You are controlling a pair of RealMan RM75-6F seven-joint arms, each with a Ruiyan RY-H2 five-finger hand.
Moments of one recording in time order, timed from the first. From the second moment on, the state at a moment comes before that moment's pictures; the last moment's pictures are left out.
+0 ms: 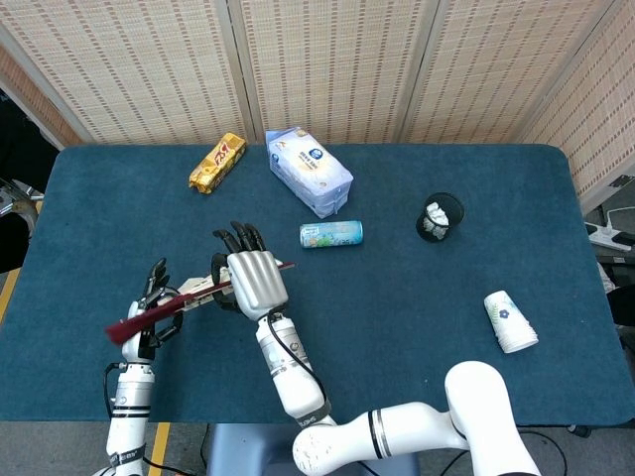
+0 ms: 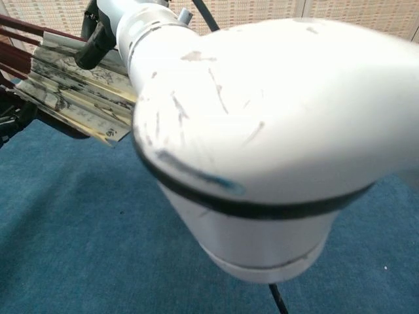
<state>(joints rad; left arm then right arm) -0.27 -1.70 -0.23 -1.49 1.37 1.40 -0.75 1.22 -2.07 0.64 -1.59 -0.72 1.36 -0.70</state>
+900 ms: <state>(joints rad) -0.32 -1.72 -0.37 -1.23 1.34 1.49 -0.56 1.10 -1.86 0.55 -1.74 -0.80 1.35 -0.70</state>
